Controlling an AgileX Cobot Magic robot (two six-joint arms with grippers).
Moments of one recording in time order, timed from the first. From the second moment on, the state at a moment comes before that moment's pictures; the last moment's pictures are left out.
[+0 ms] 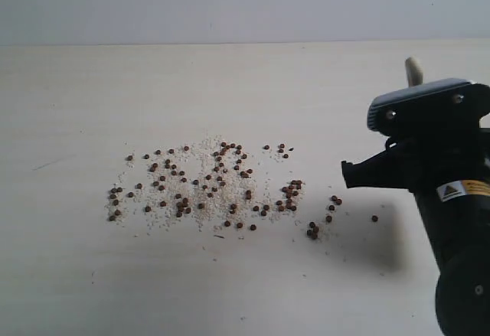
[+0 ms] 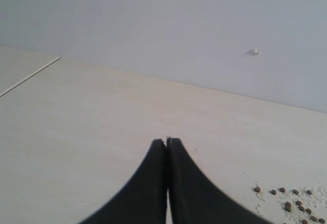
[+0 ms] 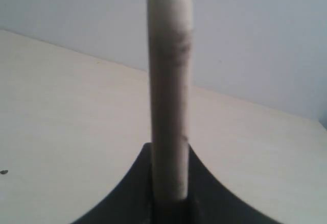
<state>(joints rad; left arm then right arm) 0.09 0.08 0.00 -0.26 0.14 0.05 1.00 1.58 -0.32 1.24 -1.20 -0.76</state>
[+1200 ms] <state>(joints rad) 0.09 0.08 0.00 -0.26 0.15 0.05 0.97 1.95 -0.90 1.14 -1.03 -0.53</state>
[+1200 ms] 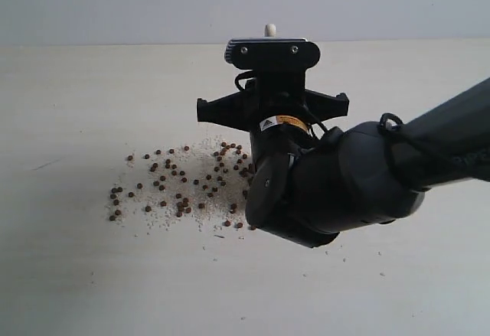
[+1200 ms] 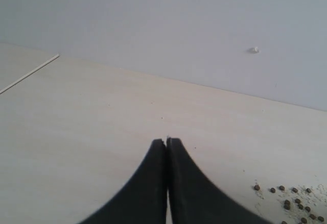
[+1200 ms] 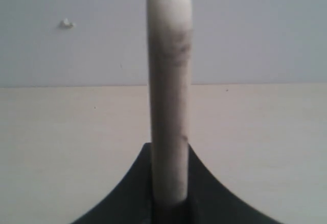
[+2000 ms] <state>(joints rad) 0.09 0.08 0.00 -0.26 0.15 0.05 0.74 2.00 -0.87 0.75 -1.04 -0.88</state>
